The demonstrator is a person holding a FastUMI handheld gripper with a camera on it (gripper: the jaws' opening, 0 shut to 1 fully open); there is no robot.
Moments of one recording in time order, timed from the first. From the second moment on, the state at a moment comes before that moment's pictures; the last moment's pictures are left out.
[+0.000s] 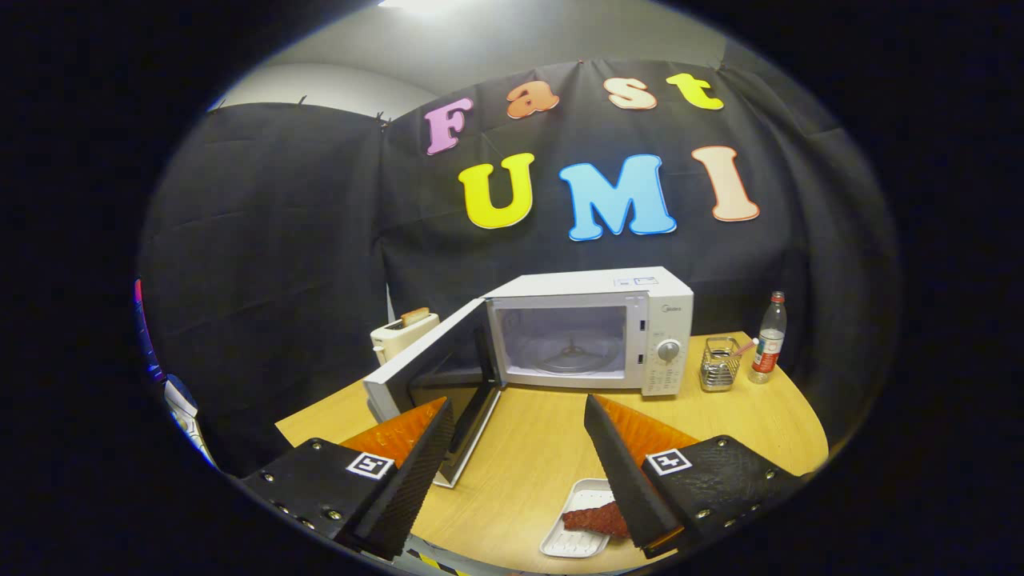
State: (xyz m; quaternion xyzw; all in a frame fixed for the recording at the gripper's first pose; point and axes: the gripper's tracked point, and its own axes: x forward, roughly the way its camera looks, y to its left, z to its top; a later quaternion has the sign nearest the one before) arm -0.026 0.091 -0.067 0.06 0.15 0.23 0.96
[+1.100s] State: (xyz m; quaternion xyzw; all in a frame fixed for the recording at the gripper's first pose) arm -0.052 -0.009 -0.240 0.24 0.40 0.14 0.87
